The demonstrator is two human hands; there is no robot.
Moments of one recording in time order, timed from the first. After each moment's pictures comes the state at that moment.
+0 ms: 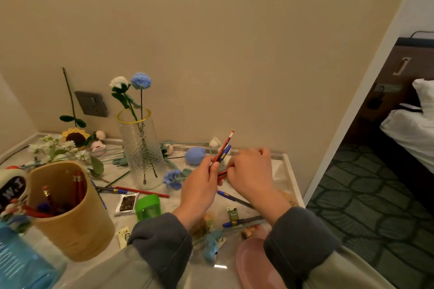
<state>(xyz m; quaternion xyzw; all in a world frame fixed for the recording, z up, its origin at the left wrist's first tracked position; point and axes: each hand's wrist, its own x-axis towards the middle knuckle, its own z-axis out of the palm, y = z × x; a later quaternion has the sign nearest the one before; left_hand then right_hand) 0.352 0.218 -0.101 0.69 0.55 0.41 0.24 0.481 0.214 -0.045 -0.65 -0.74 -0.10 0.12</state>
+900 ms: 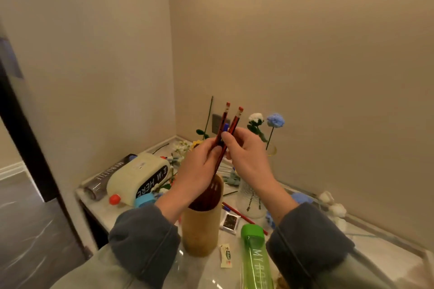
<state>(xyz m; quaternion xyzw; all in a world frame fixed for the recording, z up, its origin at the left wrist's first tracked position) 0.117 0.158 0.026 0.58 0.62 0.52 0.10 0.234 0.208 0.064 -0.32 -0.75 0.35 0.46</state>
